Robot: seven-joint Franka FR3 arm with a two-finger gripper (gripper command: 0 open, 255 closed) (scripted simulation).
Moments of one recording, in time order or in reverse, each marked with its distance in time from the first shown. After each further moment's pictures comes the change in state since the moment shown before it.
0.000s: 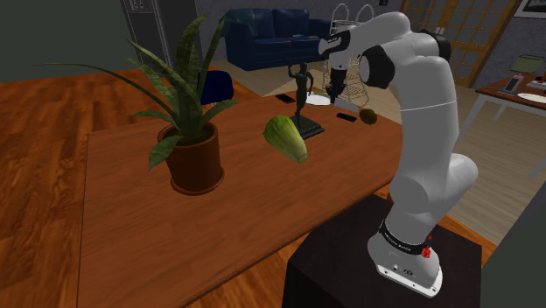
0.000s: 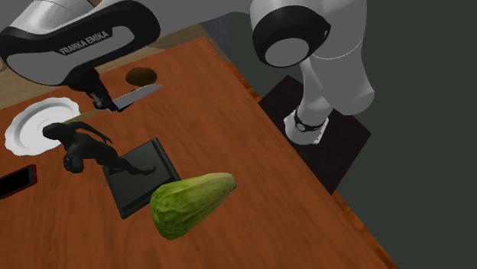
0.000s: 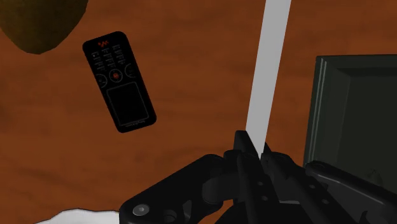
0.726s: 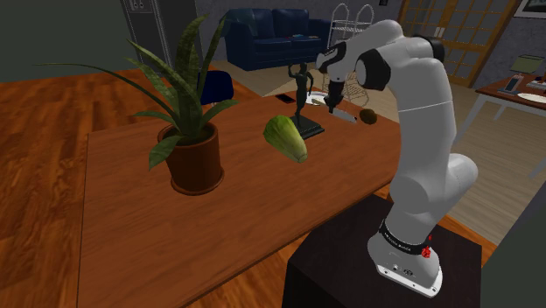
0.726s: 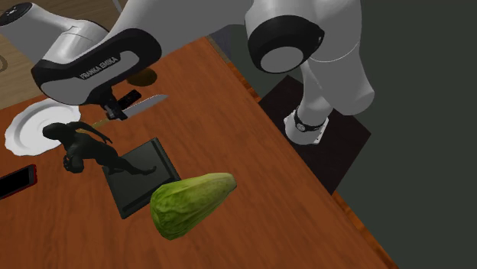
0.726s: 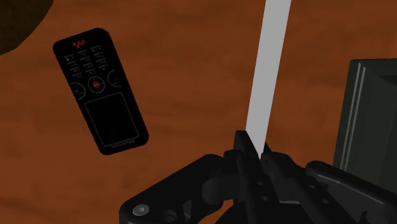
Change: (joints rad) arm -0.001 0.039 0.012 -0.088 0.022 0.122 -0.018
